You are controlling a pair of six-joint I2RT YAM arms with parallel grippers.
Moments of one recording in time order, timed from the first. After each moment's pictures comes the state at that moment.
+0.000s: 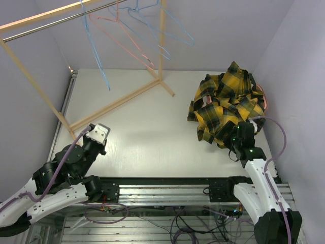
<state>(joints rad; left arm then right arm) -1.08 0.34 0.80 -0.60 -0.71 0.14 0.02 0.75 0.50 -0.50 0.07 0.65</state>
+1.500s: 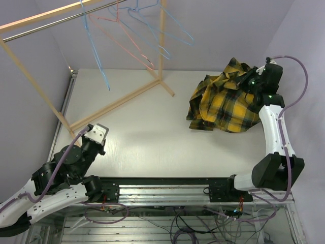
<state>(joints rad) -1.08 0.33 0.80 -0.60 -0.72 0.14 -0.13 1.36 1.32 -0.32 -0.26 0.54</state>
